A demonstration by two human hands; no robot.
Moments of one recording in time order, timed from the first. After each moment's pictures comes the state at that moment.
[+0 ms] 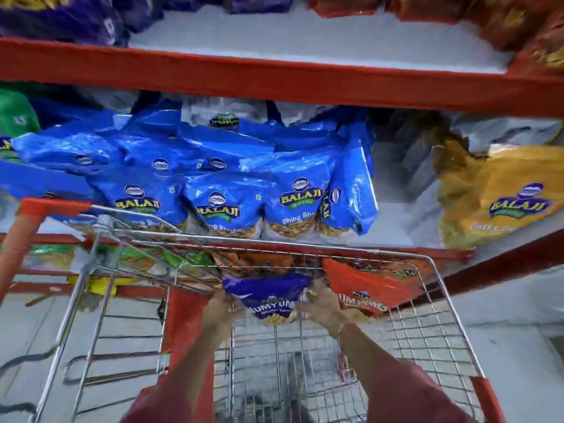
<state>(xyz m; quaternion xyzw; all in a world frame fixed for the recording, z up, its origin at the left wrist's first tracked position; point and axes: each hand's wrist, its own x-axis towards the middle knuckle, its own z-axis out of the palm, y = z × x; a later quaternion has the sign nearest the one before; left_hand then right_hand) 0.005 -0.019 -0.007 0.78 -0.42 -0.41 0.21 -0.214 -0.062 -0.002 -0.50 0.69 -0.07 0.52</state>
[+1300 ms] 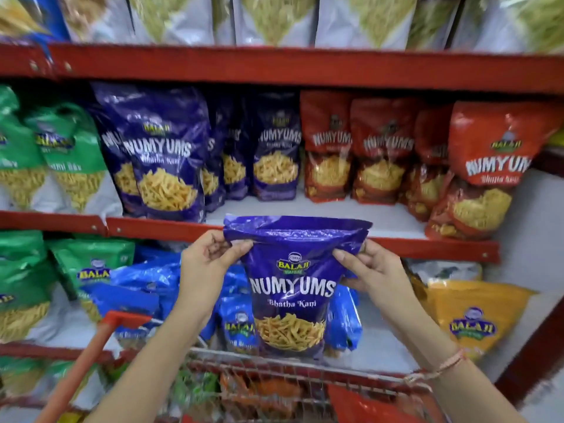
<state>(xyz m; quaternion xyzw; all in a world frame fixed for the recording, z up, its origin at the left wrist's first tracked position) 0.013 -0.058 0.341 0.46 -0.46 -0.32 0.69 -0.229 -0.079 0.345 -0.57 0.36 -0.54 0.50</state>
